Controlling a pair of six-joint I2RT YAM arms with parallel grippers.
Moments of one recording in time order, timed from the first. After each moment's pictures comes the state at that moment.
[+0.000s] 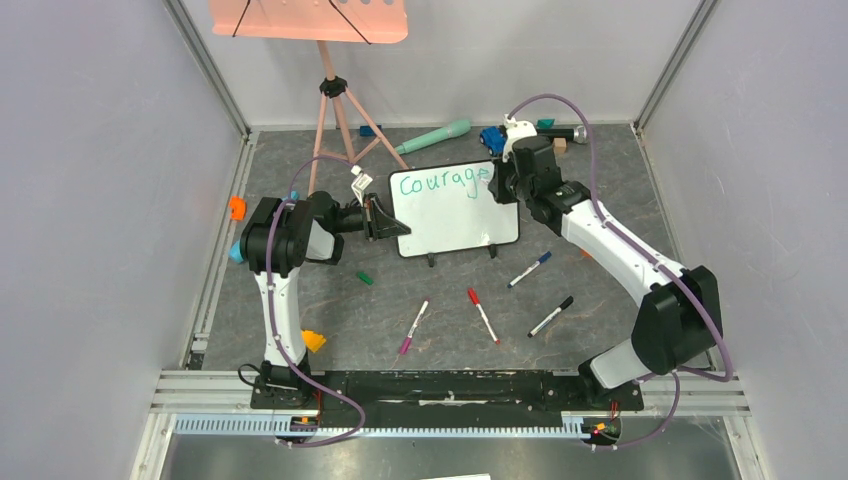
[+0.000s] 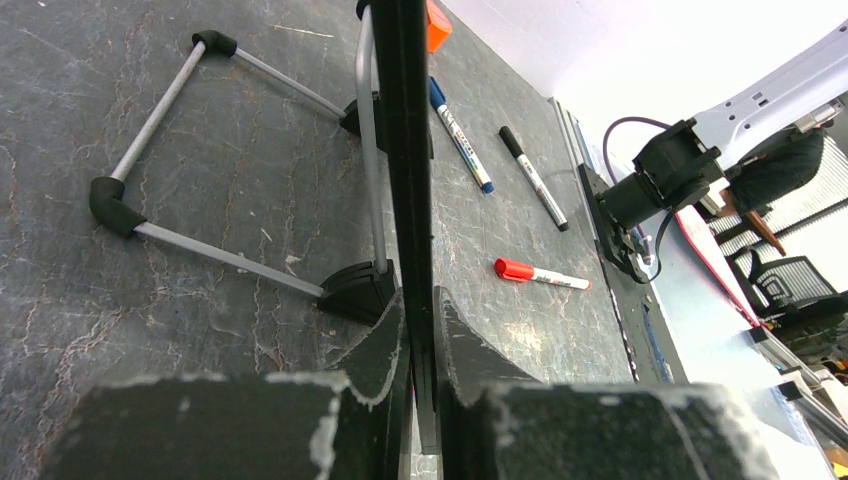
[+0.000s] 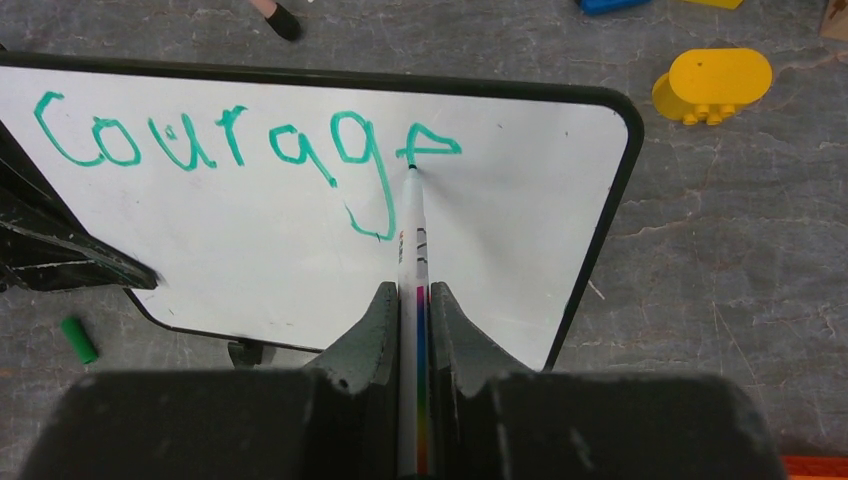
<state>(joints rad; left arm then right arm) -0.14 2.20 0.87 1.46 1.34 -0.77 0.44 1.51 1.23 -0.28 0.08 0.19</state>
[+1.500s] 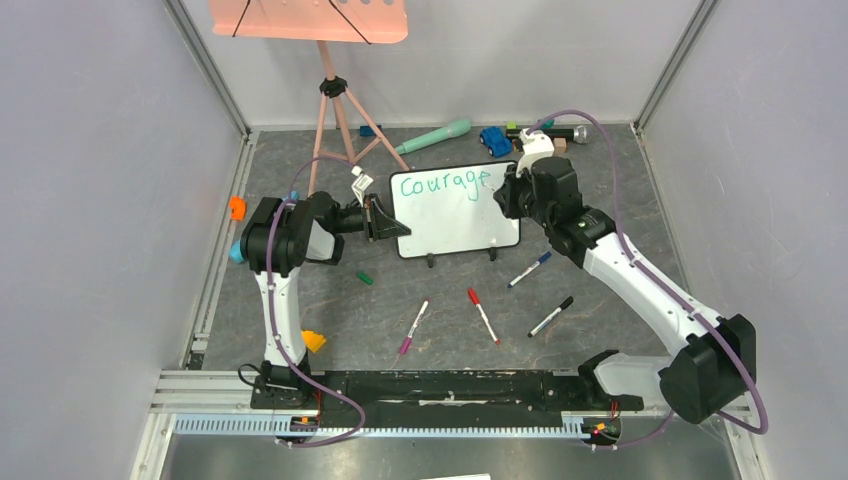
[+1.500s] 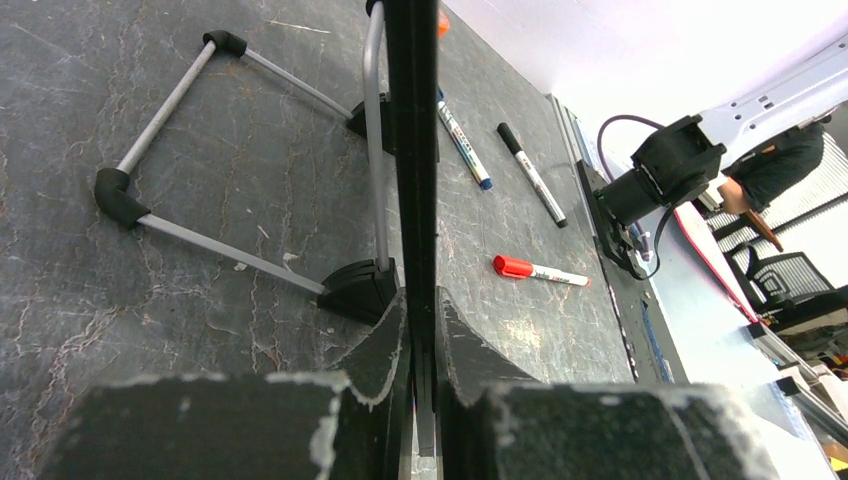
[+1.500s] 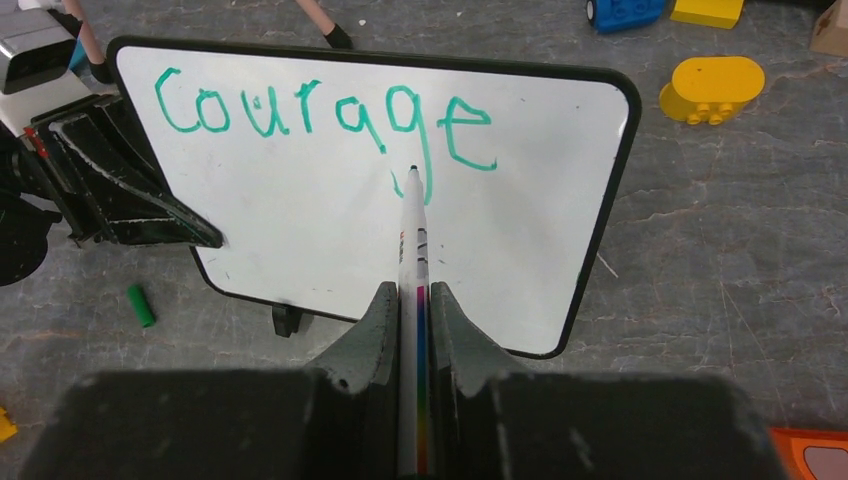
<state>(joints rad) -0.14 2.20 0.87 1.46 1.34 -0.77 0.47 1.26 1.05 -0.23 0.07 0.22</state>
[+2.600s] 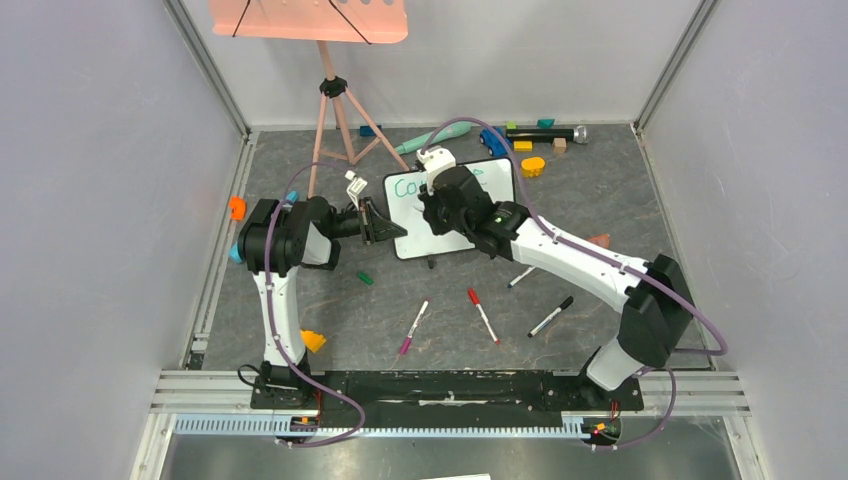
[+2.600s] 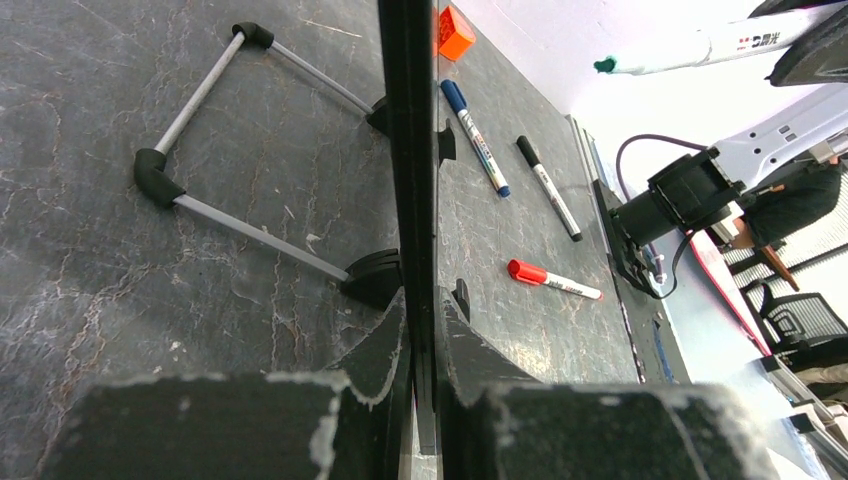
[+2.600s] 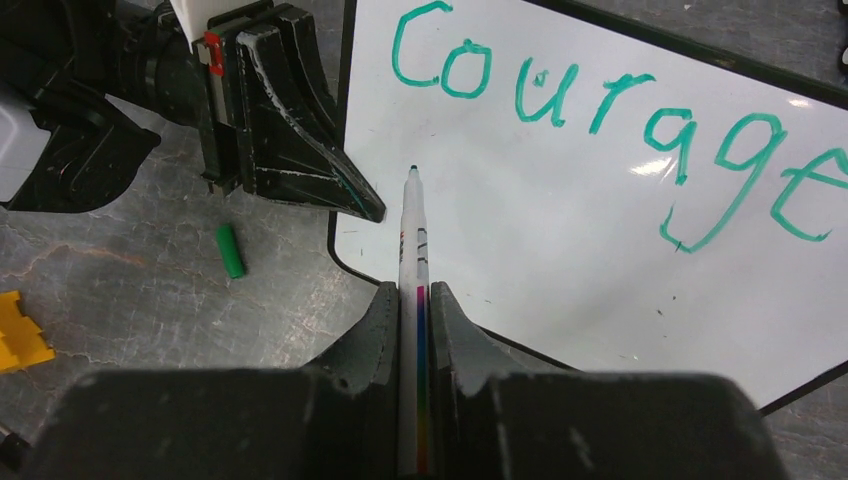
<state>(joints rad) -0.11 2.20 0.82 1.48 1.29 -0.75 0.84 1.59 1.31 -0.28 0.22 0.19</state>
